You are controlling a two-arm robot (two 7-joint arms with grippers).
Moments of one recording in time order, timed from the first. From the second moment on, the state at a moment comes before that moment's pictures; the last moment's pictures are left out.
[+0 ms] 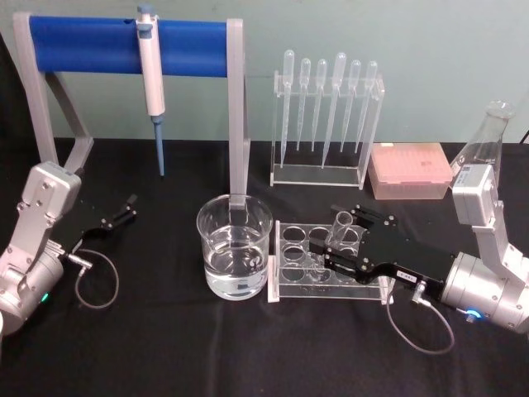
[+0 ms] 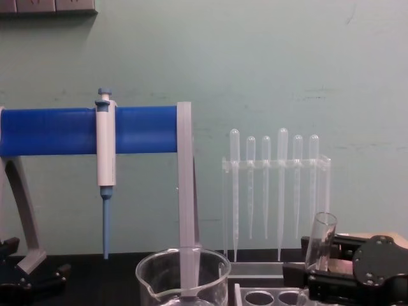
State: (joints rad) left arm -0.20 0.60 0.45 -1.41 -0.25 -0.12 0.03; right arm 0.24 0.58 -0.45 -1.50 0.48 -0.12 0.67
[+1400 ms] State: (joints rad) left arm -0.20 0.60 0.45 -1.41 -0.25 -0.12 0.03; right arm 0.27 0.63 -0.42 -1.64 0.49 -0.02 0.64
